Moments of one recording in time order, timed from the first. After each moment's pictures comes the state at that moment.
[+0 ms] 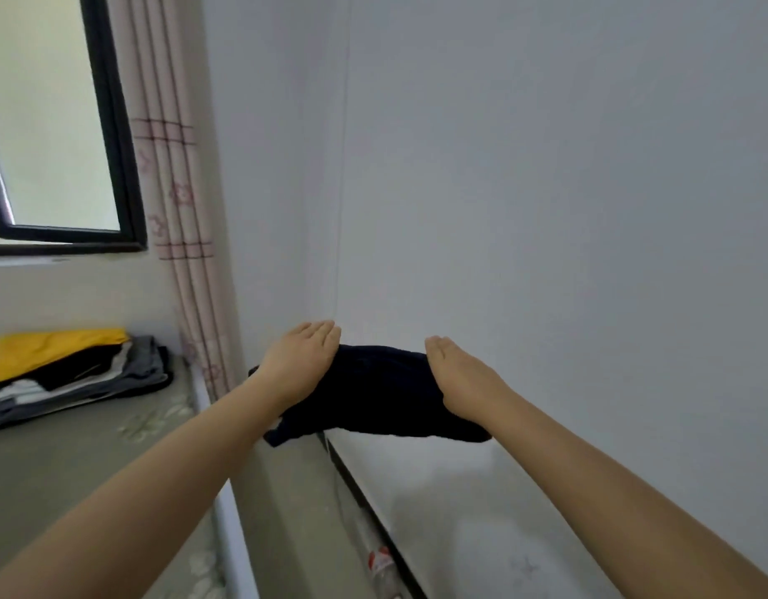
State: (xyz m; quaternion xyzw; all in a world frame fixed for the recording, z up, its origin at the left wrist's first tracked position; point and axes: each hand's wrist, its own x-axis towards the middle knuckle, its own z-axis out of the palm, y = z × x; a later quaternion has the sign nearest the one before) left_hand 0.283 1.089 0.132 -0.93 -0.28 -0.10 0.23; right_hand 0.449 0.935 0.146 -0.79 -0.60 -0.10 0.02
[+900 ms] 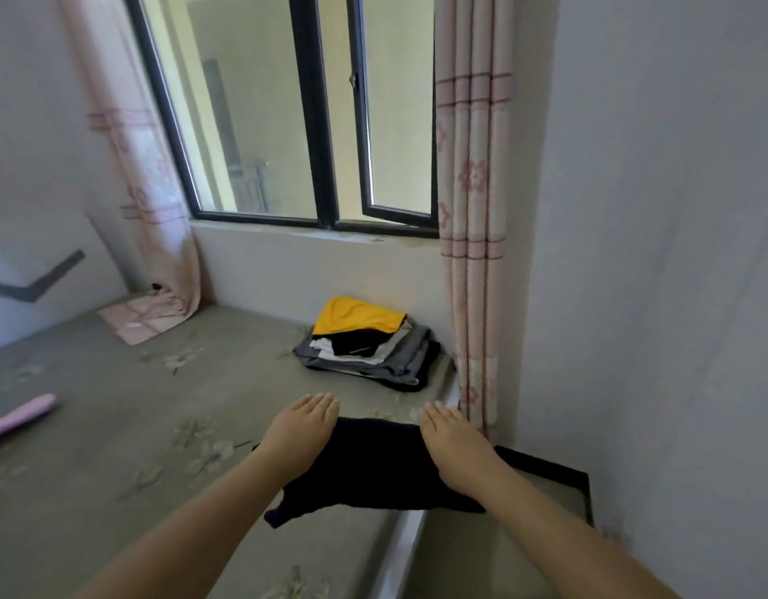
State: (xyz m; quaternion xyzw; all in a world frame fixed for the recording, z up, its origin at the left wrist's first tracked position) left_hand 0.258 1.429 0.025 -0.73 -0.66 0.15 0.12; right_hand 0.478 1.486 0.013 -0.37 -0.93 -0.03 -0.02
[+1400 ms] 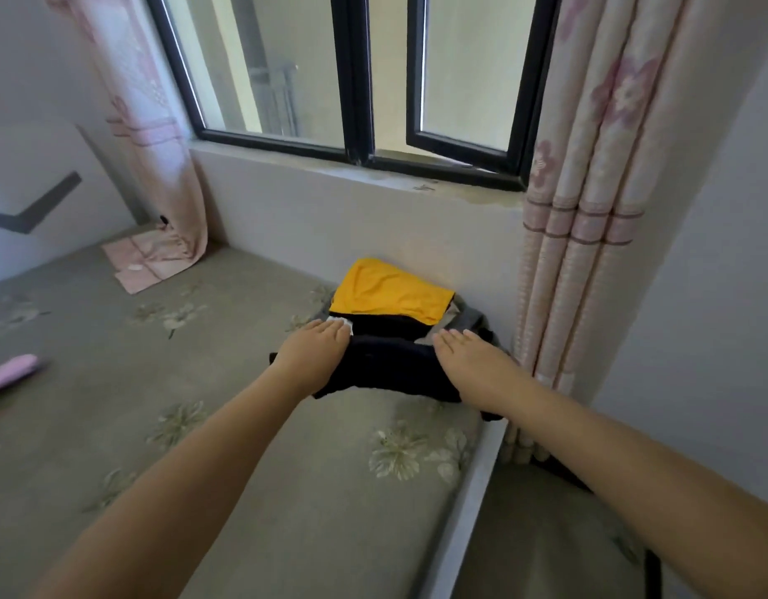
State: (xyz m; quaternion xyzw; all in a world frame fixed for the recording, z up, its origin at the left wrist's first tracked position) left_hand 0.118 1.721 0.011 -0.69 -0.71 0.09 0.11; right_hand 0.334 1.806 0.011 -0.28 -0.95 -0.06 -0.08
